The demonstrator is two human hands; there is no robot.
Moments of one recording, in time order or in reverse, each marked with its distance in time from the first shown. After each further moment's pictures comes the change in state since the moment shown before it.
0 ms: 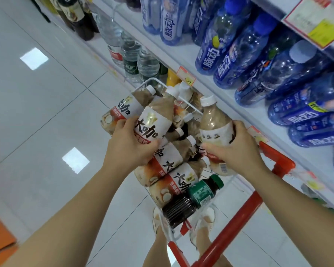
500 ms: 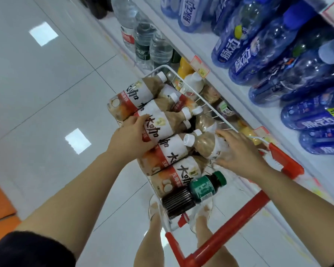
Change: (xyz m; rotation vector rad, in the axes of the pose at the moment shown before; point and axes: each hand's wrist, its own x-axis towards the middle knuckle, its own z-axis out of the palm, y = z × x) left_hand 0.008 -0.029 0.014 0.323 -0.166 0.013; right_hand 0.018 0.032 0.004 -0.641 -0.343 -0.316
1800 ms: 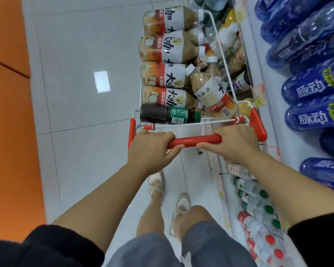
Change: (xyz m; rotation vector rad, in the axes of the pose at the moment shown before) left_hand -0.264 0.161 0.212 0.010 0.246 -0.139; right_hand -0.156 0.092 0.030 -0.497 -0.095 -0.573
